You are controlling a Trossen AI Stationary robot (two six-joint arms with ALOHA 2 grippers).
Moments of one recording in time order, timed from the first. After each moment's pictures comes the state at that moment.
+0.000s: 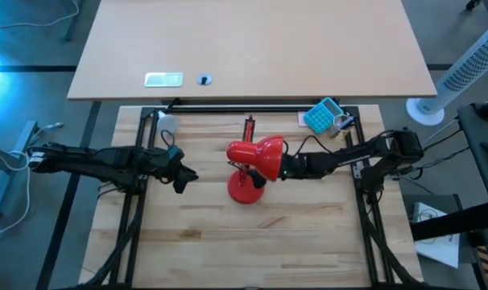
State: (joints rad) left arm -0.03 0.72 0.54 -0.47 -0.08 -0.79; right arm 0.04 1.56 0.91 0.09 0.28 0.86
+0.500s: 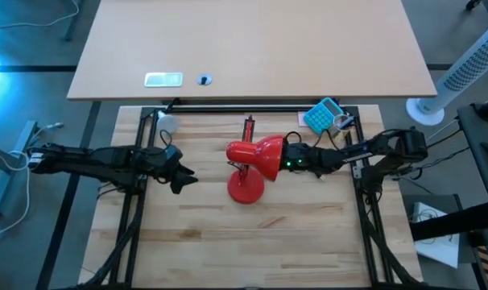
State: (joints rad) left arm -0.03 0.69 0.54 -0.47 -0.04 -0.80; right arm -0.08 1.51 0.62 0.60 0.12 0.94
